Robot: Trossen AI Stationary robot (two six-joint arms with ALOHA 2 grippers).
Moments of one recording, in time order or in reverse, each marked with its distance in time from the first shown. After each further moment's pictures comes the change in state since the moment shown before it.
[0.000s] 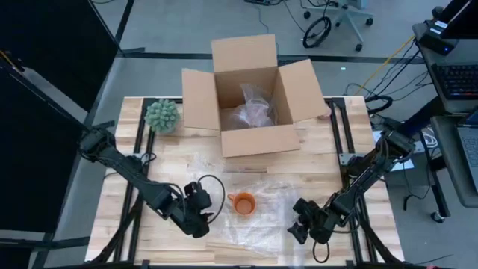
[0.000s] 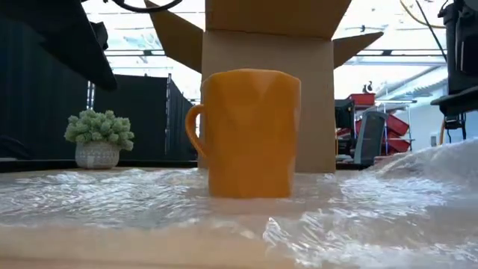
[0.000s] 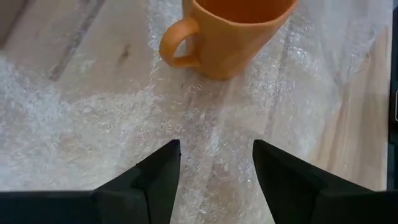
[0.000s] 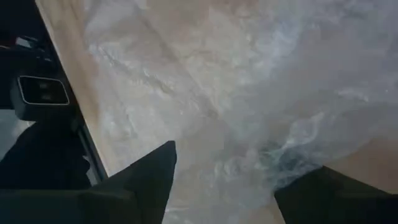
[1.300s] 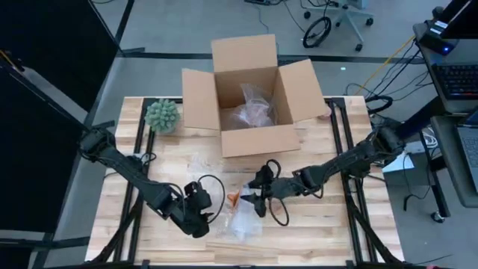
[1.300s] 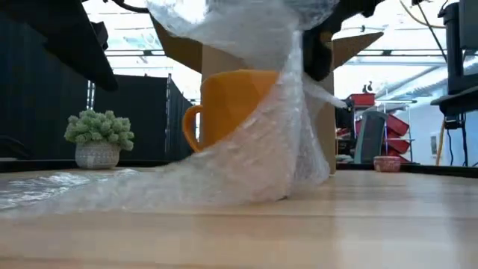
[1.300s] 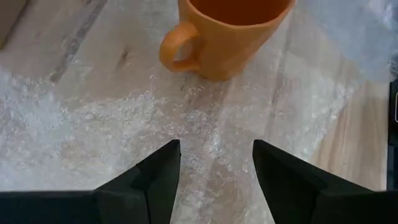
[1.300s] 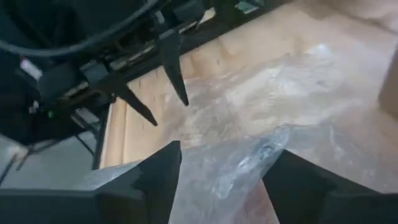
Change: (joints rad) left arm 0.000 0.000 0.000 0.013 -0.003 -0.001; right arm -0.491 0.093 0.253 0.327 -0.069 -0.951
